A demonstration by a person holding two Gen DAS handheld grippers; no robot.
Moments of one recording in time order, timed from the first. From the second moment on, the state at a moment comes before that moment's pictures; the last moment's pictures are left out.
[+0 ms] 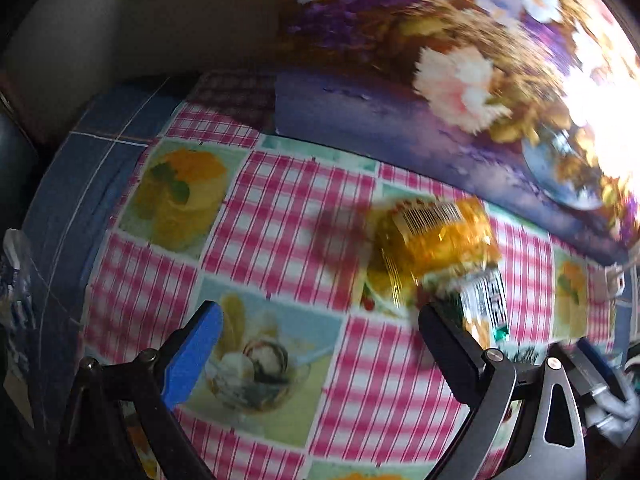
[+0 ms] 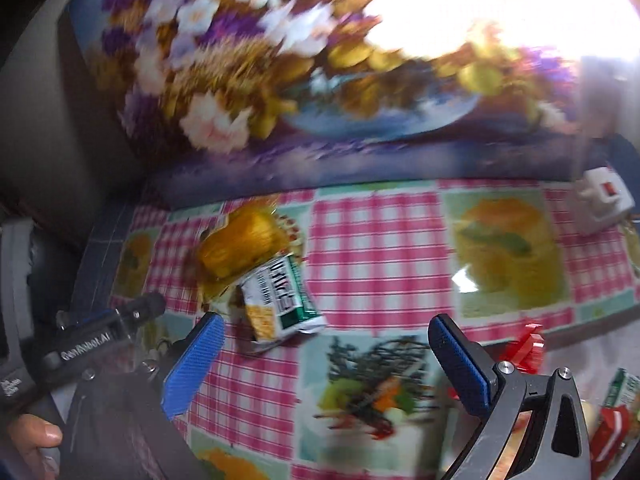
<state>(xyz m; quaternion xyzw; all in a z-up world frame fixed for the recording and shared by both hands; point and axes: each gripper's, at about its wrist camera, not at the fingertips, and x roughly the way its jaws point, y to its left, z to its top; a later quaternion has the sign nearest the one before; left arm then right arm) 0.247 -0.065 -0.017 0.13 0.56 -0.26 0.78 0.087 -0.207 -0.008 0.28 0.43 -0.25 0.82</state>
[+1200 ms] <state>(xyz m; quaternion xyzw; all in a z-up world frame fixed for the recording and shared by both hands) 0.234 -0.178 -0.059 0.25 0.52 -0.37 0.73 0.147 -0.224 -0.064 0.20 0.53 -0.25 0.79</state>
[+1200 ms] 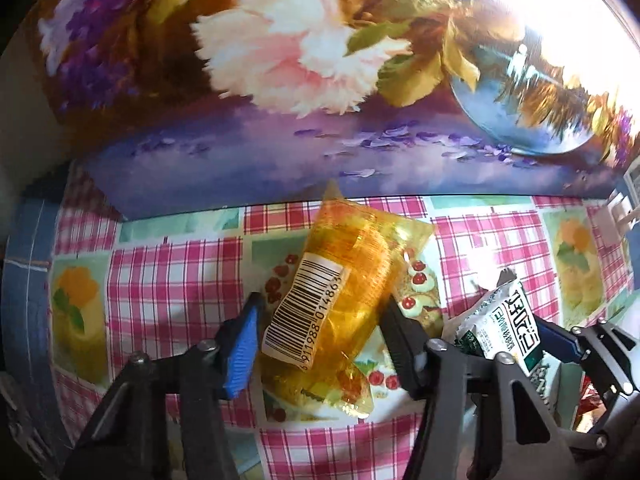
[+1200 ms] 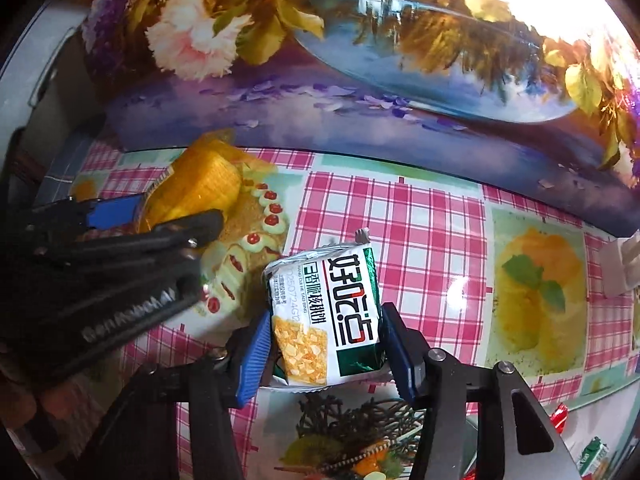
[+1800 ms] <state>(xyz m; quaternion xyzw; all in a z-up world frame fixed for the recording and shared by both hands) 0.163 -0.055 0.011 0.08 0.52 -0.31 0.79 0.040 -0.172 0.018 0.21 0.45 -0.27 0.82</state>
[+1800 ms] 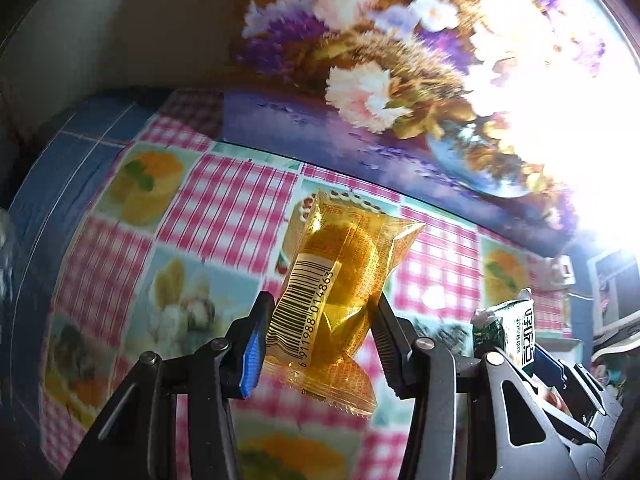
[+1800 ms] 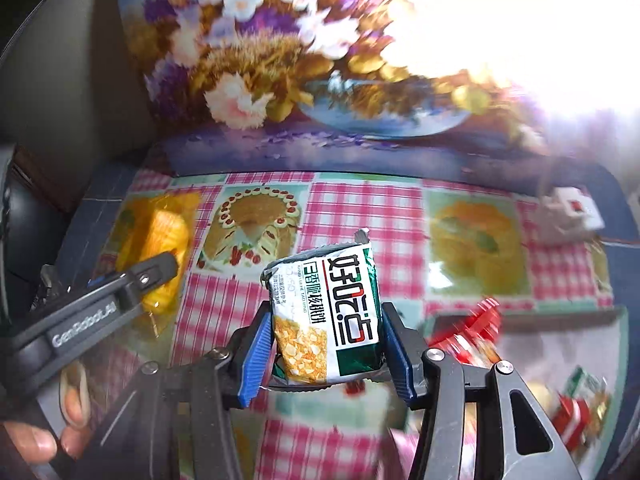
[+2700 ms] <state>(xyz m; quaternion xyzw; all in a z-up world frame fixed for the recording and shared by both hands) -0.080 -0.116 0.037 0.17 0.49 -0.45 0.73 -0.206 -0.195 -0.015 0.31 0.43 -0.39 0.75</state>
